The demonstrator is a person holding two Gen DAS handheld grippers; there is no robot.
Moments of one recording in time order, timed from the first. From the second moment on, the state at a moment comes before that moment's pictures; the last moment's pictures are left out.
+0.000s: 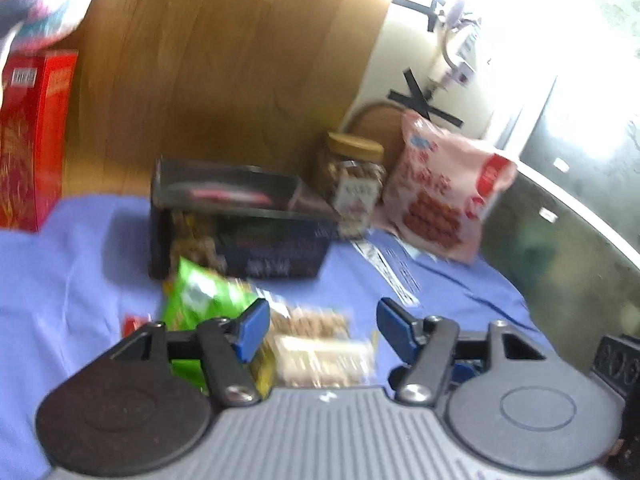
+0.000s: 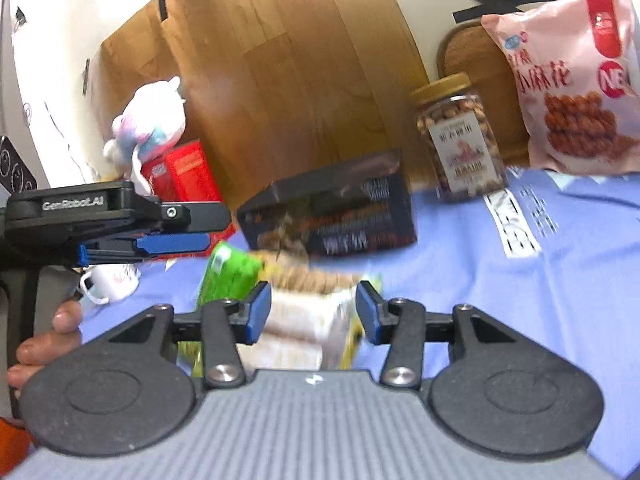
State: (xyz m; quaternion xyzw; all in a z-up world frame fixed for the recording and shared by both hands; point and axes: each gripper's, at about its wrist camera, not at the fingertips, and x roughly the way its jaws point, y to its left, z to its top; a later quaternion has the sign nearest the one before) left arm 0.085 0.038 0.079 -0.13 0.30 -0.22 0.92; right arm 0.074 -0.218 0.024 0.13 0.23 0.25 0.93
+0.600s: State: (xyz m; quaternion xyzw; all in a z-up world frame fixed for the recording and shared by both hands) left arm 0.044 0.054 0.051 -0.14 0.29 -0.16 0.93; right arm 0.056 -0.245 -0.011 0.17 0.25 0.22 0.93
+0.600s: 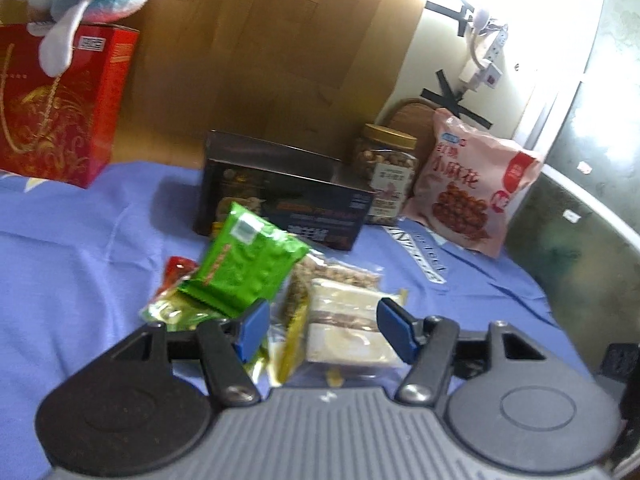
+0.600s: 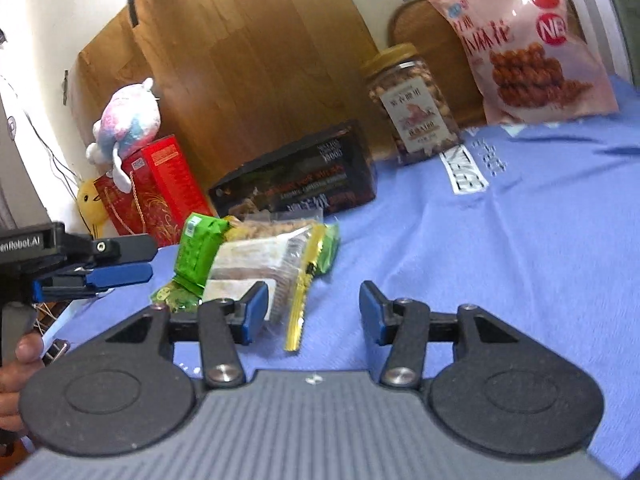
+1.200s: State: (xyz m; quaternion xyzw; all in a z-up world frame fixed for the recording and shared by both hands) left arm 0.045 0.063 0.038 -0.13 0.28 -0.14 0.94; right arm 0.054 -0.245 -0.012 0.17 0.24 0.22 0.93
